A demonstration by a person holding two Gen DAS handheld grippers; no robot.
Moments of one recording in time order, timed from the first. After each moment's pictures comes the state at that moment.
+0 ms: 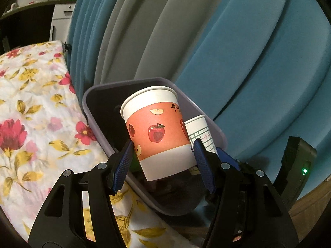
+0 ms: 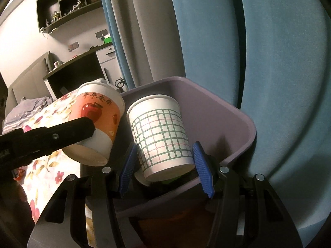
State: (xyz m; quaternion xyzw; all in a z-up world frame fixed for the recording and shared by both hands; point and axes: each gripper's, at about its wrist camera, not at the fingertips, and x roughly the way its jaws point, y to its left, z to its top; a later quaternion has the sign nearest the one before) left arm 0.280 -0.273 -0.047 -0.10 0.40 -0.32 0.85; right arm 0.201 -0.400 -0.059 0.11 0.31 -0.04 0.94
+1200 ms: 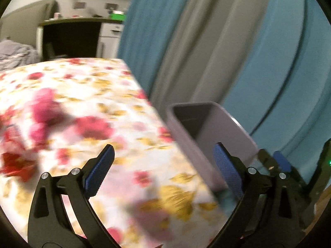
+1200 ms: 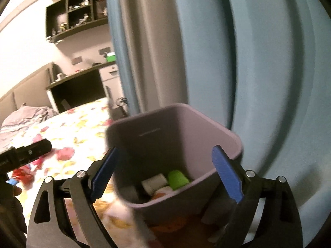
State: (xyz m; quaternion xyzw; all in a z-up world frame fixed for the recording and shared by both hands) left arm 0.226 -0.148 -0.019 -0.10 0.34 -0.15 0.92; right arm 0.159 -0.360 -0.016 0.08 0.24 -0.06 0.97
